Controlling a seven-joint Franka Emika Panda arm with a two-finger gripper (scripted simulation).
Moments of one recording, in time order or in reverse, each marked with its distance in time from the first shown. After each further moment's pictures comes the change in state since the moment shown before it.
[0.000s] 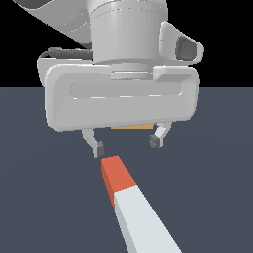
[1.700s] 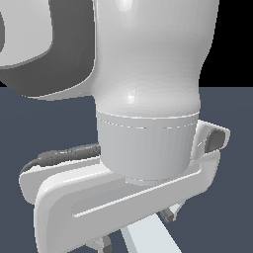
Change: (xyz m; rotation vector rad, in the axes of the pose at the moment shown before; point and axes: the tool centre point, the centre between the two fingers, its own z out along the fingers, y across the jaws) arm -0.062 -0.006 0.087 0.009 0.011 -0.119
